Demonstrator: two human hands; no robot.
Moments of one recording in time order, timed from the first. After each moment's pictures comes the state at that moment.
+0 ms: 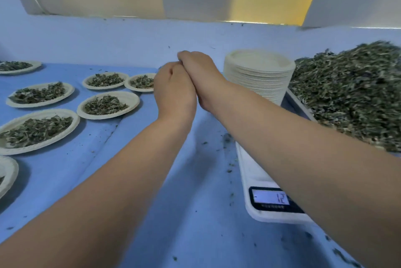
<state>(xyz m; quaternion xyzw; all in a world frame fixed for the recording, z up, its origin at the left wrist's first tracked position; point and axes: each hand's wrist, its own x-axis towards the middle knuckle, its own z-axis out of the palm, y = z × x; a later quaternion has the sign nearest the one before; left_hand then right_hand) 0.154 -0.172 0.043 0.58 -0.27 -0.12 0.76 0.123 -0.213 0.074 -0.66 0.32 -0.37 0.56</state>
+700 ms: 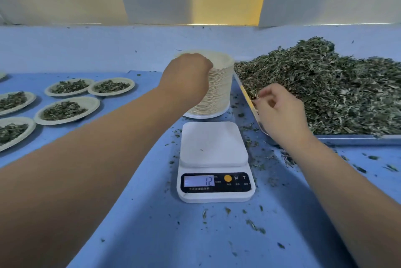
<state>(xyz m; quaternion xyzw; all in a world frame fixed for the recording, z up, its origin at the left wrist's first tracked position) 0.062 -0.225 0.075 0.68 -0.67 0.23 0.20 -0.153 -0.272 0.003 -0.75 0.47 -0.43 0.17</state>
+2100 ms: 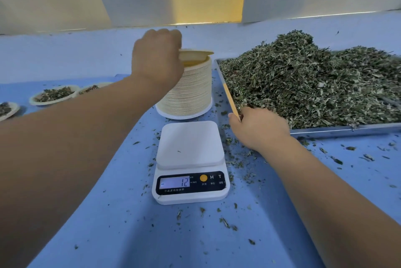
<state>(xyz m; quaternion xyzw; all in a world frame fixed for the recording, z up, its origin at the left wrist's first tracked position) 0.055 -0.238 0.100 0.68 -0.60 0.32 0.27 -0.163 -0.284 -0.021 -0.82 0.56 -0.15 -0.03</state>
